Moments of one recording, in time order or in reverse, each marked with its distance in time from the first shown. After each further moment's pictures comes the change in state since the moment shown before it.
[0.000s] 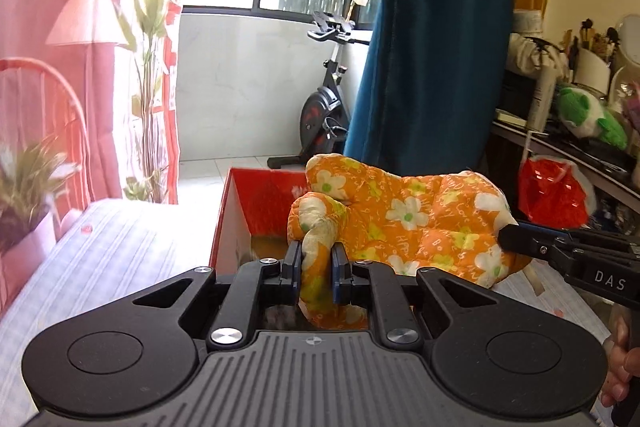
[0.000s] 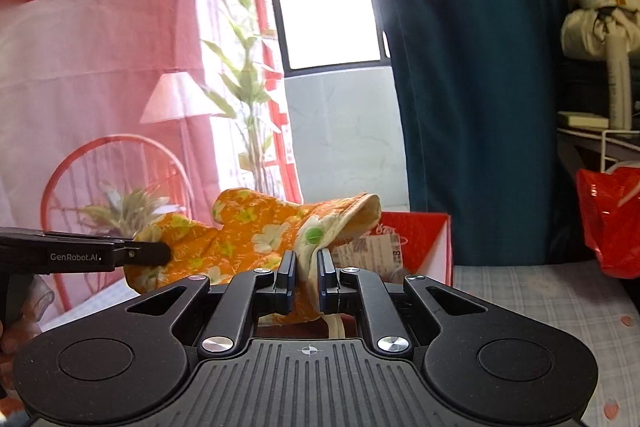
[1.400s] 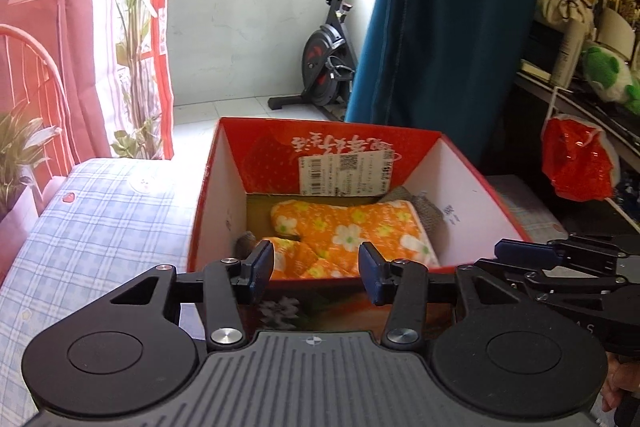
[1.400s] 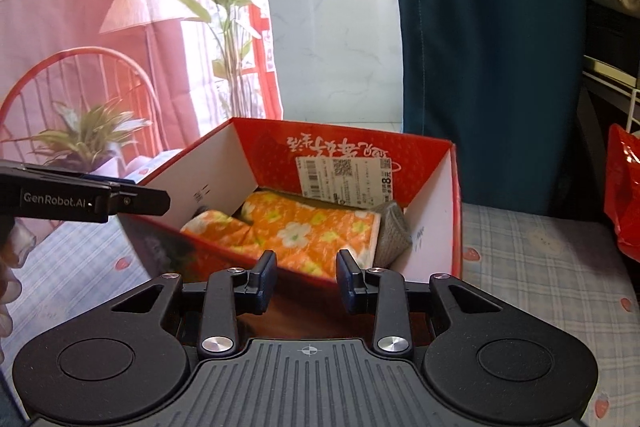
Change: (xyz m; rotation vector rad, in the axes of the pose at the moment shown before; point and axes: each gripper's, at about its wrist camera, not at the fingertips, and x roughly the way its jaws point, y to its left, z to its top) left arm 0.049 -0.004 0.007 -0.011 0.198 -0.010; right arm 0.066 0.004 -0.014 -0.051 0.296 -0.059
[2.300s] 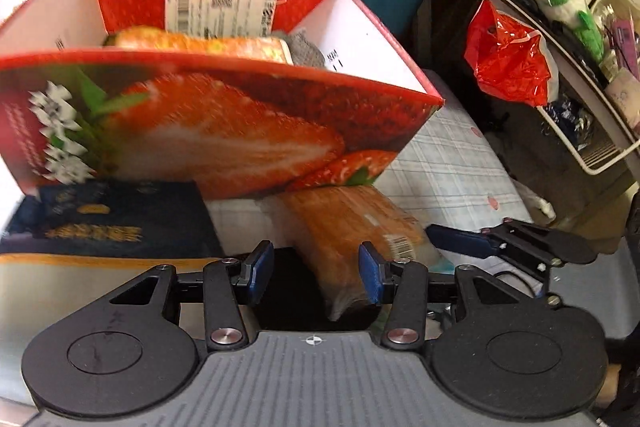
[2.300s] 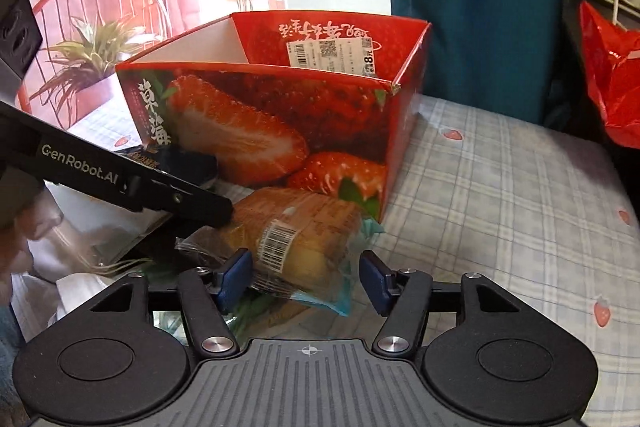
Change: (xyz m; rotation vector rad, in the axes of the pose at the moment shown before) left arm 0.070 -0.068 -0.082 -0.106 0.296 -0.289; right arm -0.016 -0.045 -0.105 -0.036 0.159 0.059
